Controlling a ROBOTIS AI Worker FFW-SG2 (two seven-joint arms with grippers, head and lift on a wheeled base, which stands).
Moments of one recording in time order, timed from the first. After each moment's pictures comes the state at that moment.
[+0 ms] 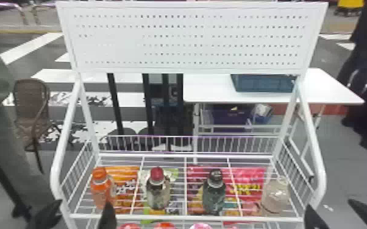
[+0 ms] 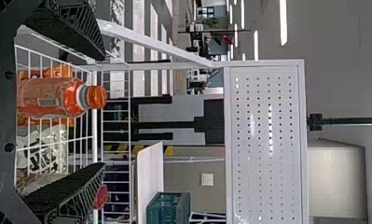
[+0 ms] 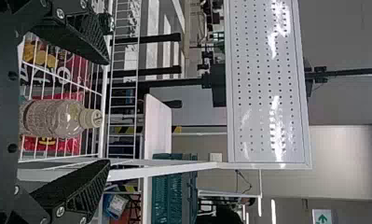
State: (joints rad) left arm 0.71 0.25 -0.09 -2.31 0.09 0.03 0.26; right arm 0.79 -0.14 -0.19 -2.41 -0.24 0.12 0.19
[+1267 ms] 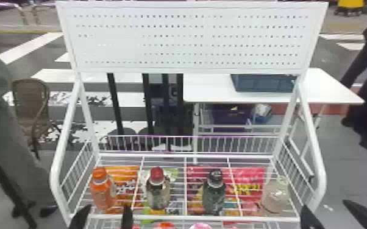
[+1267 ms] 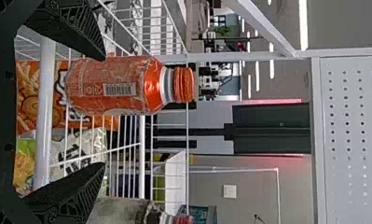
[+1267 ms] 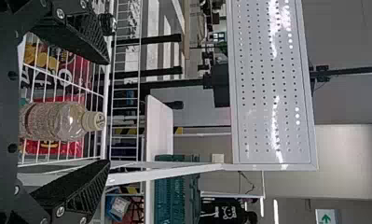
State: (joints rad) left arm 0.26 0.22 -0.23 -1.52 0.15 -0.30 0.30; right arm 0.77 -0.13 -0.17 -2.38 -0.23 0.11 0.19
